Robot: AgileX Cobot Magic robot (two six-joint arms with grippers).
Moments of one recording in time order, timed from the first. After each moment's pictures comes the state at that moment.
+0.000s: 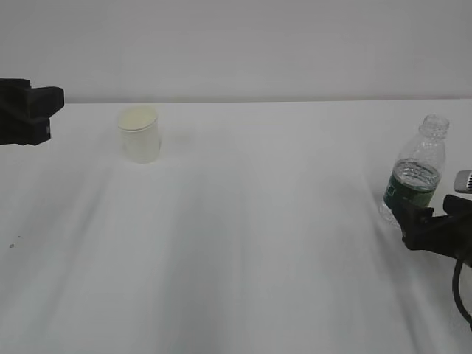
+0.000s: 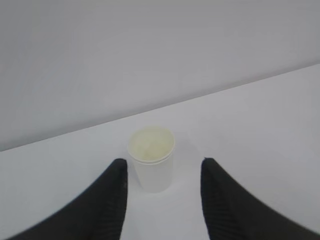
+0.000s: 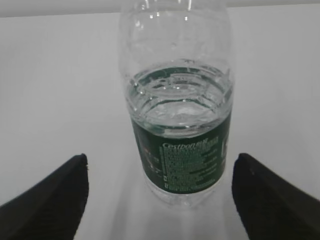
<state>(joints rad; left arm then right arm) -0.26 1.28 -0.58 0.12 -0.39 -0.07 0.01 1.89 -0.28 -0.11 -1.15 0.06</state>
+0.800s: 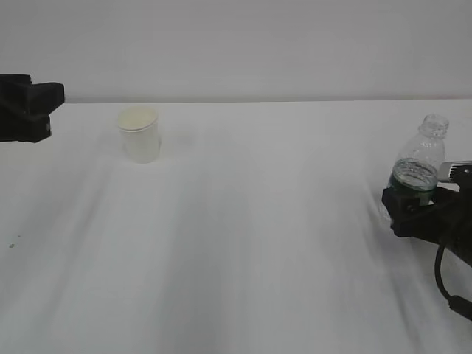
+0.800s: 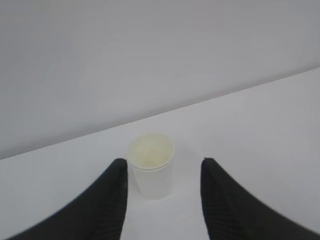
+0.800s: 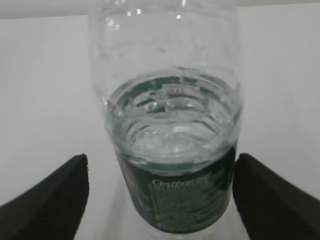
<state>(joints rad) -0.26 1.28 -0.58 0.13 -0.41 -0.07 0.01 1.99 -0.40 -0.10 -1.15 0.06</state>
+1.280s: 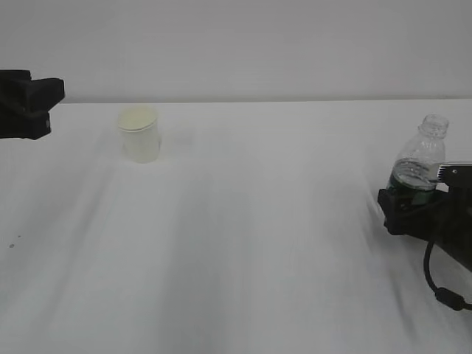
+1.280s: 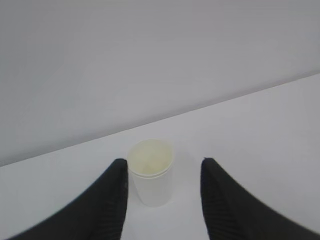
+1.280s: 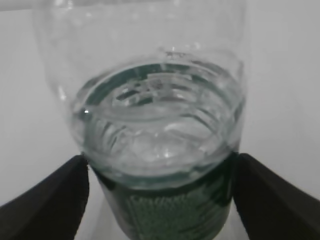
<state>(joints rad) -0.26 1.28 -0.58 0.14 -0.43 -0.07 0.01 2.08 -0.47 -0.09 -1.15 0.06</state>
